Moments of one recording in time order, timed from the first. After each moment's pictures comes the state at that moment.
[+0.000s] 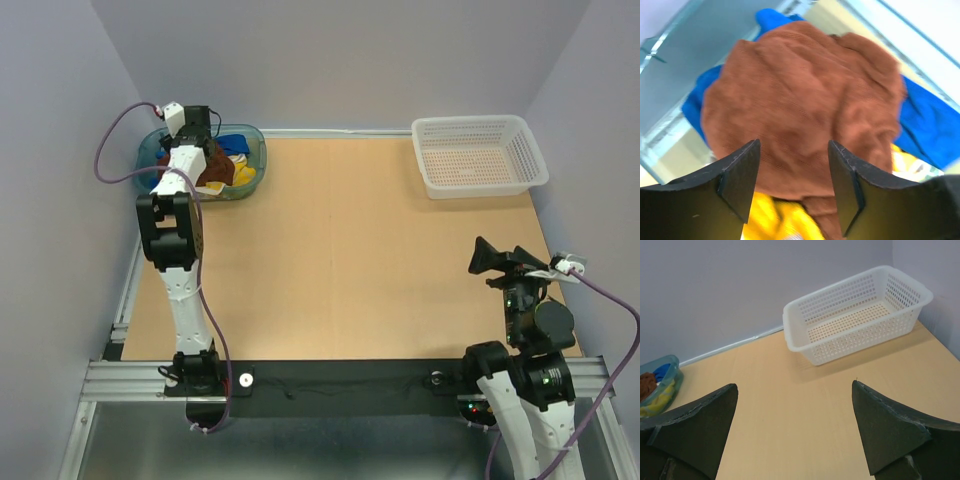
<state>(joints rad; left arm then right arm) 0.02 2.21 1.92 -0.43 -0.58 -0.50 0.19 0.05 0.51 -0.31 0.29 0.32</state>
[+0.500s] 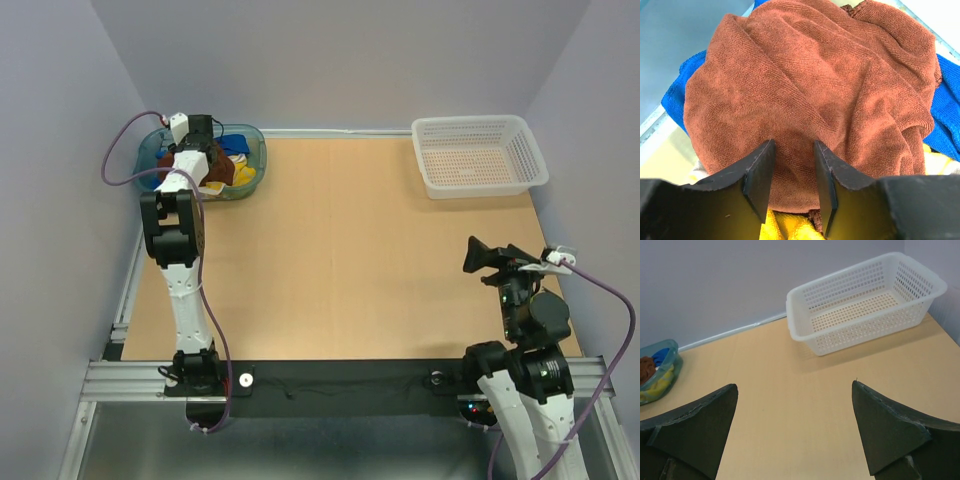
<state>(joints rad) 0.04 2.27 1.89 -0.40 -0.55 -0.48 0.19 0.10 0.51 -0.31 0.25 0.31</state>
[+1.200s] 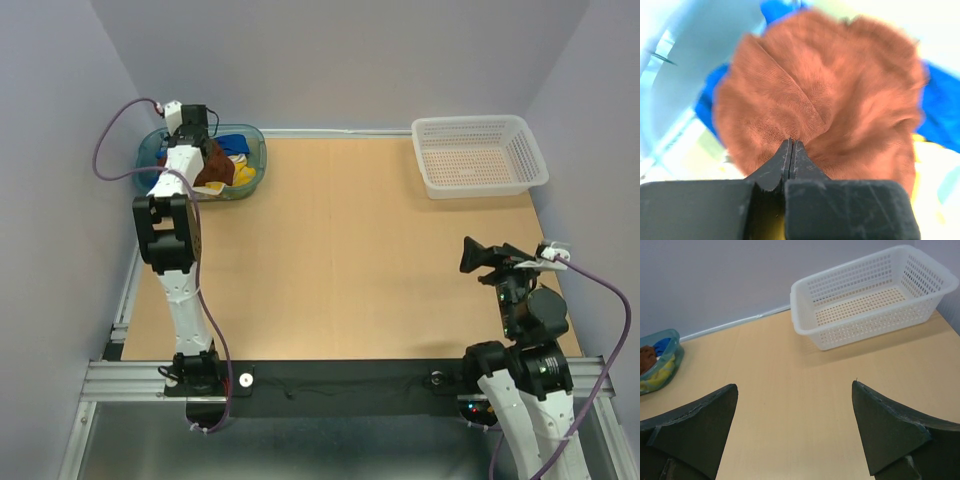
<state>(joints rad) 0.04 2.19 1.89 -0.44 -0.55 -0.41 0.19 0.13 0.51 -0.31 0.21 0.31</state>
